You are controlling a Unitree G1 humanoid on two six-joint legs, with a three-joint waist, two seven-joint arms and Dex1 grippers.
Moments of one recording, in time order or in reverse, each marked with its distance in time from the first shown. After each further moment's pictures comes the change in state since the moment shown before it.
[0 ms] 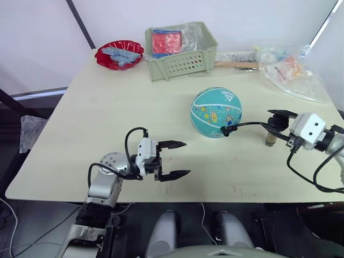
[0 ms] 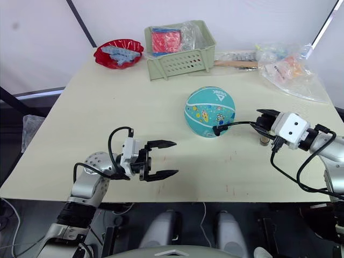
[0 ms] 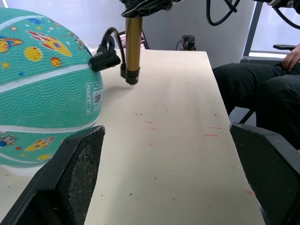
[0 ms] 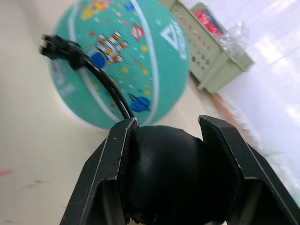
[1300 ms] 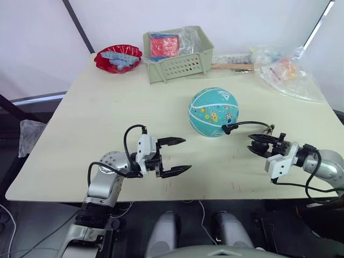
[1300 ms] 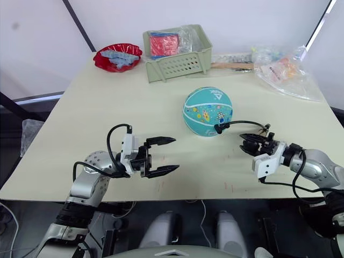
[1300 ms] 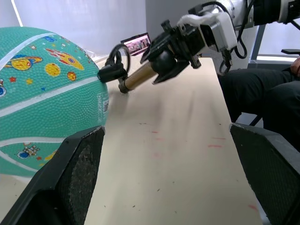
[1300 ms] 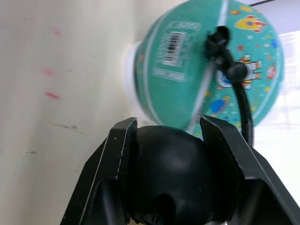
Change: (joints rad) left arm 0.001 0.004 0.000 -0.044 -0.021 0.035 0.061; right arm -0.103 -0.050 0.274 0.451 -0.620 -0.777 -0.464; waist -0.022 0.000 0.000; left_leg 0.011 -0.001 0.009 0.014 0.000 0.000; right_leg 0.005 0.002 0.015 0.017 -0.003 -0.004
